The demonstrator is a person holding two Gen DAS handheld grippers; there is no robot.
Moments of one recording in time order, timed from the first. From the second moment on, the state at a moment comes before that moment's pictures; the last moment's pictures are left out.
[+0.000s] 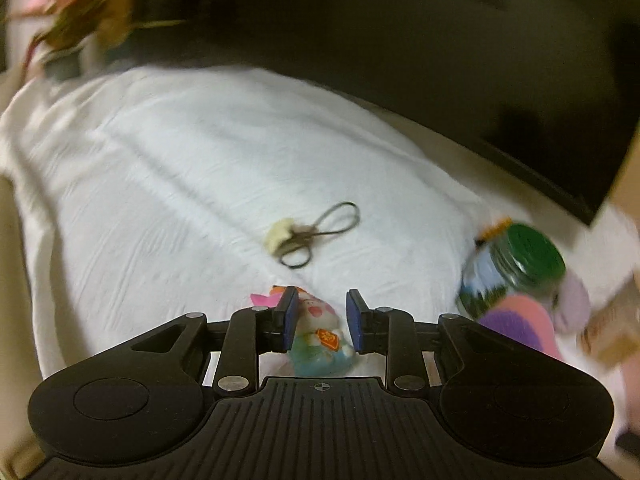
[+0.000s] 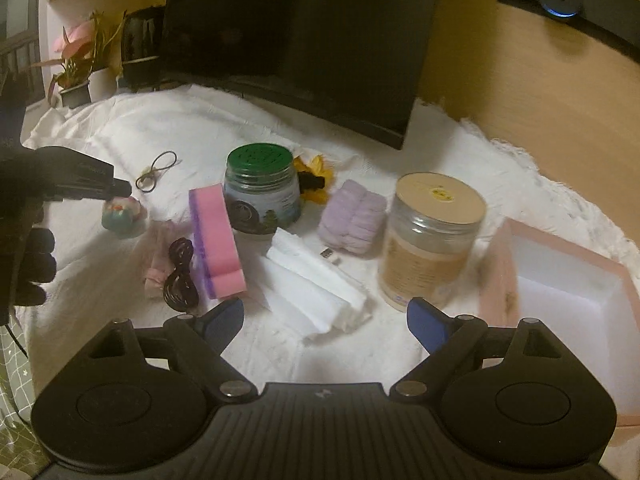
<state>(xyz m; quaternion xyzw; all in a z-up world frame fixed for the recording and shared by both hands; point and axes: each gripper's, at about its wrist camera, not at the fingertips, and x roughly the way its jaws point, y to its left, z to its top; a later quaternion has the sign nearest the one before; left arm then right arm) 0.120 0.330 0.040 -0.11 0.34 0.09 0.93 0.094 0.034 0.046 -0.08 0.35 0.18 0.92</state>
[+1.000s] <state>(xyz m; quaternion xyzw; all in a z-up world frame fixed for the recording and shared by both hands) 0.052 0.435 0.054 -0.24 0.33 0.03 0.91 0.188 0.300 0.070 -0.27 0.28 0.36 0.85</state>
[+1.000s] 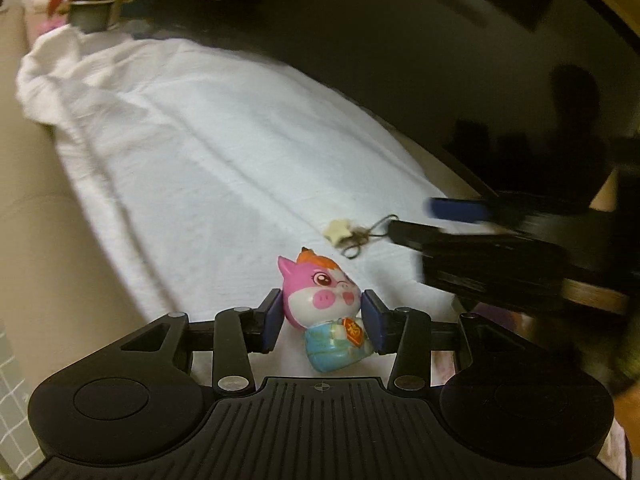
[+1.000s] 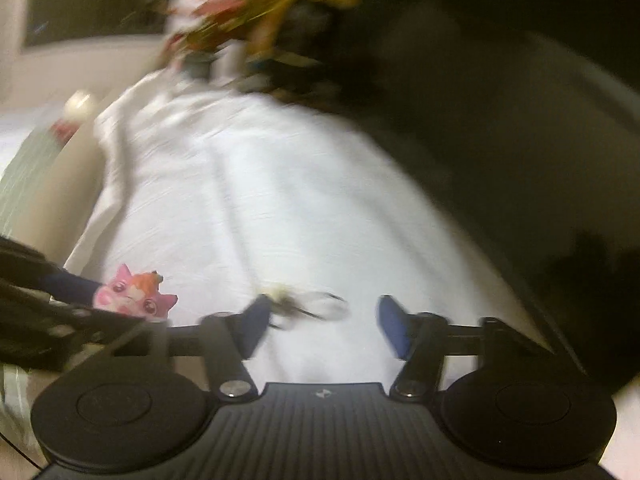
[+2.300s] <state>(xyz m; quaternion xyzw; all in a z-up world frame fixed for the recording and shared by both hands) 0.153 0.359 0.120 -0.21 0.30 -0.08 0.93 0.181 0.124 0.195 -0.11 0.27 0.28 0.91</state>
